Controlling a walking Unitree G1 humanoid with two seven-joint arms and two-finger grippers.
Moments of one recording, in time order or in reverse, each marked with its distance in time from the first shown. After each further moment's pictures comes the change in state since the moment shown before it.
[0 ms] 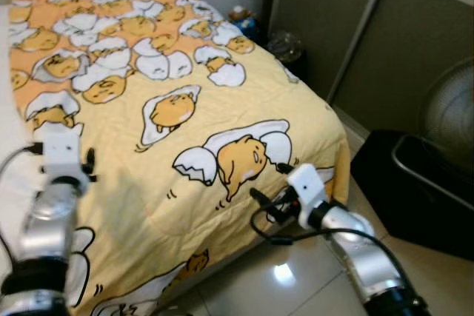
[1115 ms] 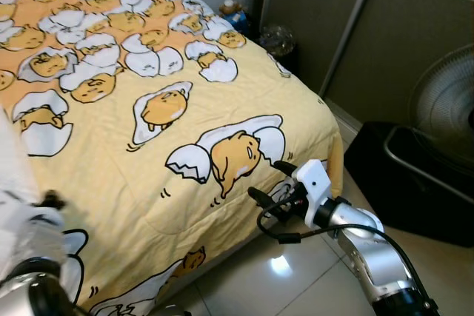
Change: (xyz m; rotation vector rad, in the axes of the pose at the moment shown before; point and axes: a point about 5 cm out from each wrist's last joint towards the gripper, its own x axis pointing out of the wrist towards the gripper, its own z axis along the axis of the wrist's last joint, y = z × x) left arm -0.012 0.064 -0.068 -0.800 0.182 0.422; right arm -0.015 -0.007 0.011 0.048 -0.030 0.091
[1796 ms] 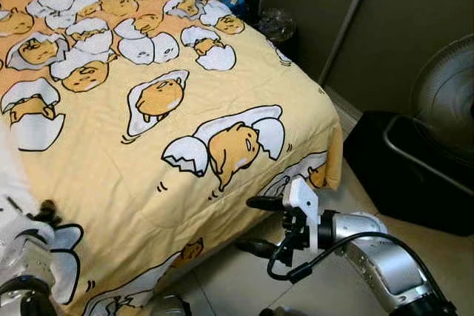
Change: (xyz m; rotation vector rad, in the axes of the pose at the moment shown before) left arm -0.007 0.017 -0.014 0.206 0.070 -0.145; right arm -0.011 0.031 0.008 0.095 0.095 0.482
